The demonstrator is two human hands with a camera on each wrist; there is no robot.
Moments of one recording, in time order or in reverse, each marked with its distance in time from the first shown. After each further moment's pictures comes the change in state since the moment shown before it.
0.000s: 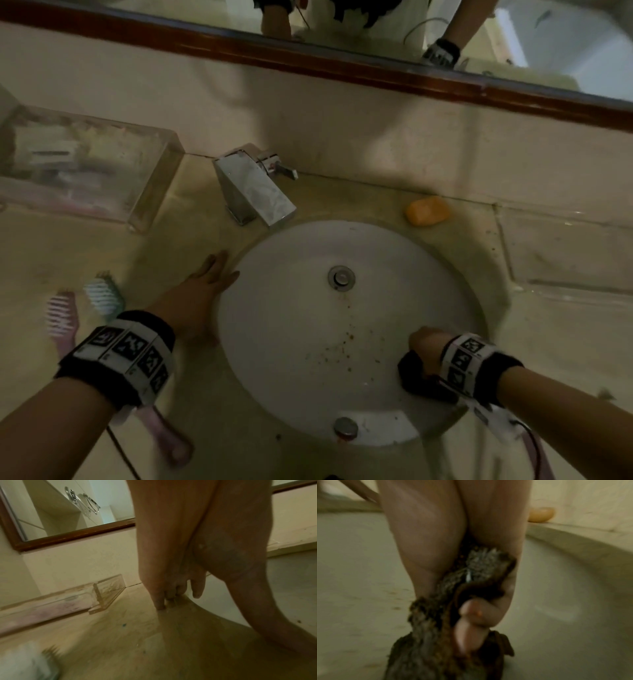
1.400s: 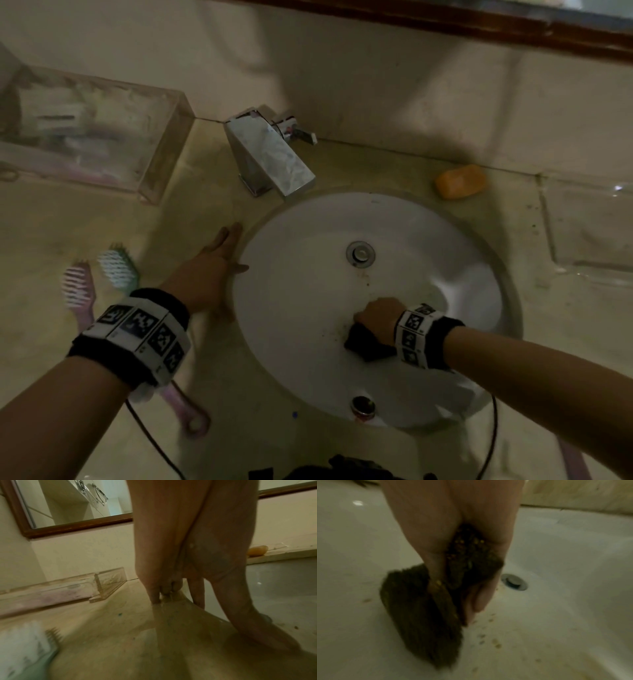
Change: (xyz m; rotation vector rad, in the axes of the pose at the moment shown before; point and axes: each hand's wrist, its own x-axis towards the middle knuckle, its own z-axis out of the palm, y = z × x) left_hand 0.004 -0.001 0.006 -0.064 0.081 0.000; right_hand 0.032 -0.091 -0.036 -0.259 0.055 -0.386
